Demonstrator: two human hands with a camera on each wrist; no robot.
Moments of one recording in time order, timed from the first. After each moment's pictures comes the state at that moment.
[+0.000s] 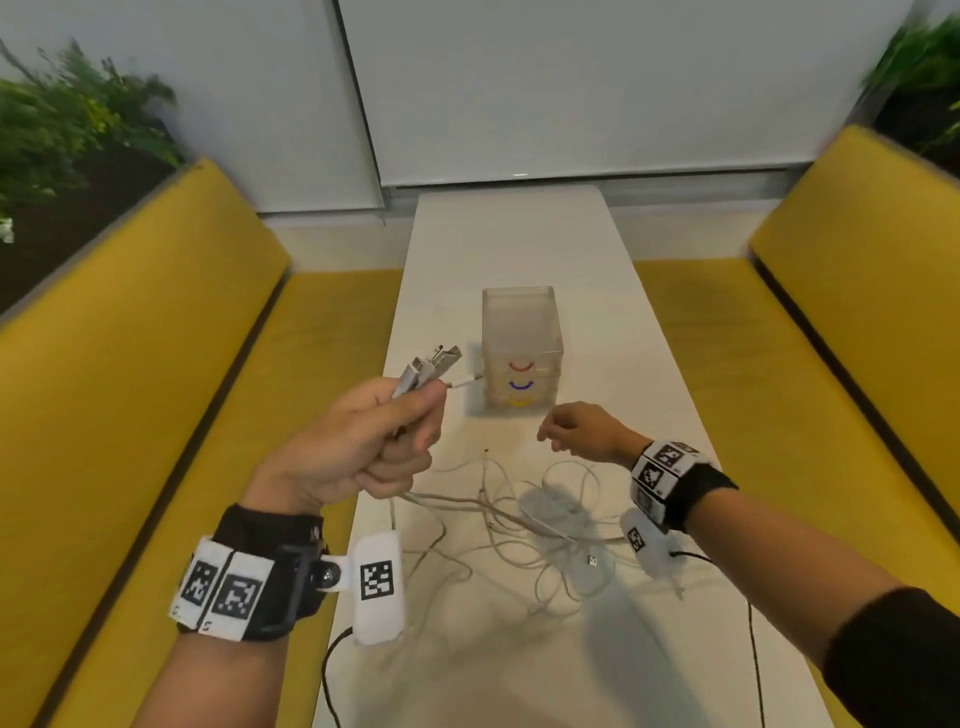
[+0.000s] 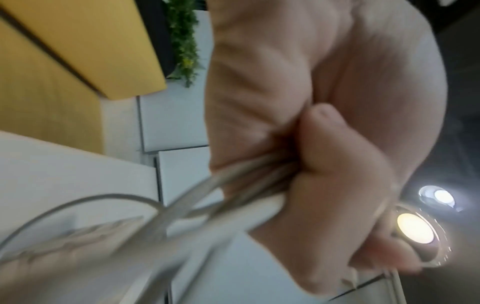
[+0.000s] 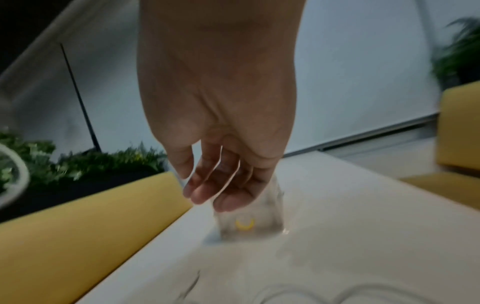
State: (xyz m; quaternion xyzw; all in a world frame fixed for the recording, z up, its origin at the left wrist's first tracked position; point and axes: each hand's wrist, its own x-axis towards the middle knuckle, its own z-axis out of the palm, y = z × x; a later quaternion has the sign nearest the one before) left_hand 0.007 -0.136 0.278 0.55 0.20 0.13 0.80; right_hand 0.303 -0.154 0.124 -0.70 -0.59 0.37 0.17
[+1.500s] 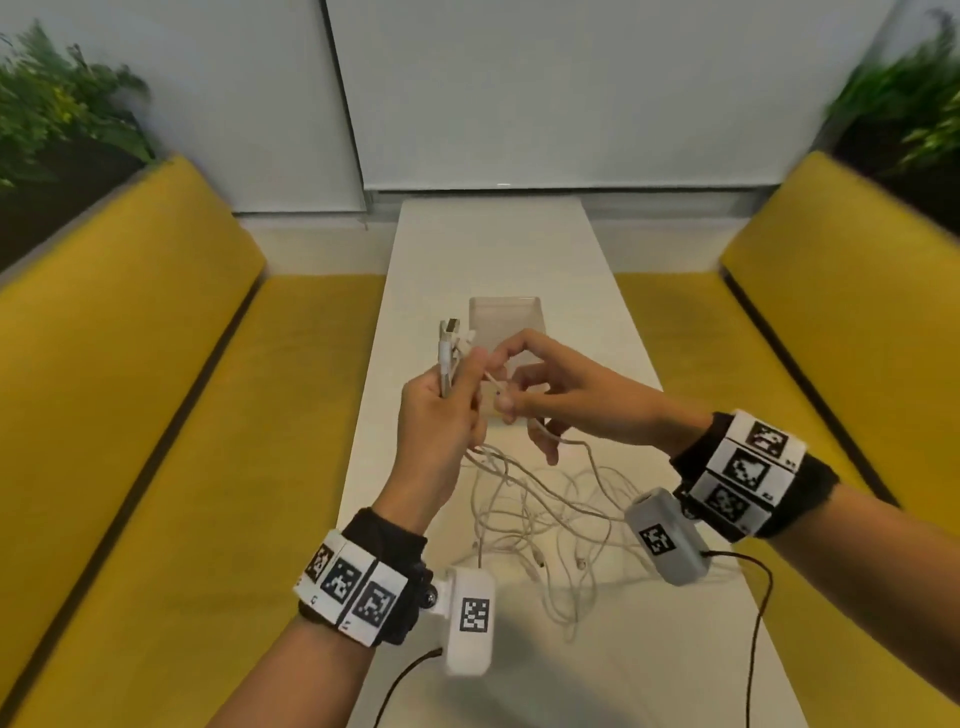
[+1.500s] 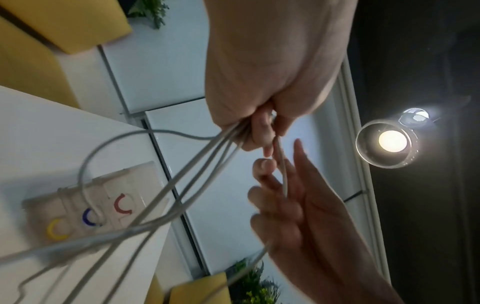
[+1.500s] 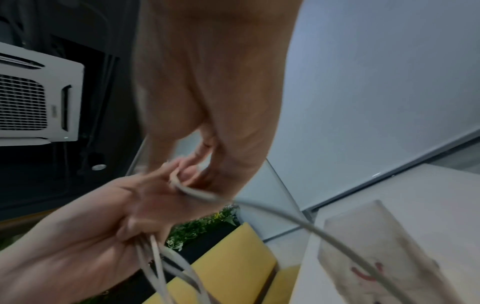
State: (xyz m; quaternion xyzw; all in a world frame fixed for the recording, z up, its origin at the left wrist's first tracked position) left_hand 0.090 -0.152 0.247 0.50 0.37 0.44 0.64; right_hand 0.258 -0.190 0.279 -0.50 -0.59 0.53 0.34
